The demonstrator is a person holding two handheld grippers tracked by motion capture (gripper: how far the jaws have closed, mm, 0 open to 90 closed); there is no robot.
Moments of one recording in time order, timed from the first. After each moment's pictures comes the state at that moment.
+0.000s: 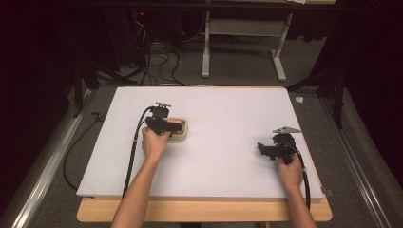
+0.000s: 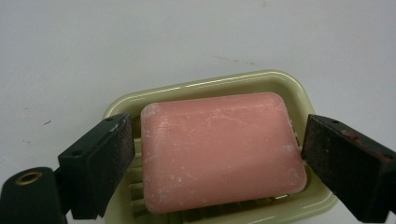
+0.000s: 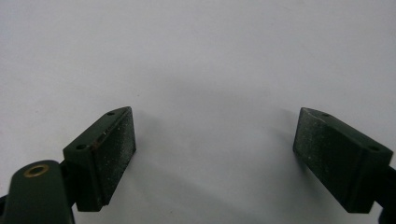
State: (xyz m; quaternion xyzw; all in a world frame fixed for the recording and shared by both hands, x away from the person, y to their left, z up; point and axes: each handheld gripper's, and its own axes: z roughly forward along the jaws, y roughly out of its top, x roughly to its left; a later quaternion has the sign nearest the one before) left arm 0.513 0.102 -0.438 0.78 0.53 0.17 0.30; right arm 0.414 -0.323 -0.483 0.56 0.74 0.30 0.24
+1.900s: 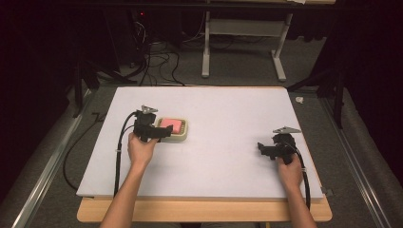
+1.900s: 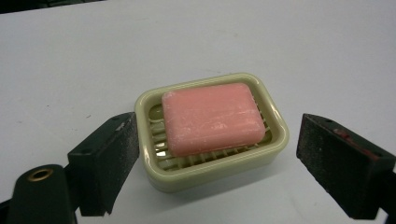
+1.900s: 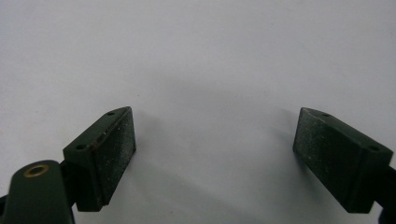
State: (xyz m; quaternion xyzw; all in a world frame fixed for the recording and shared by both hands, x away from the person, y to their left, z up) left arm 0.462 0.139 -0.406 0.77 0.49 0.18 0.37; right arm 0.414 -0.323 -0.483 0.55 0.74 0.30 0.24
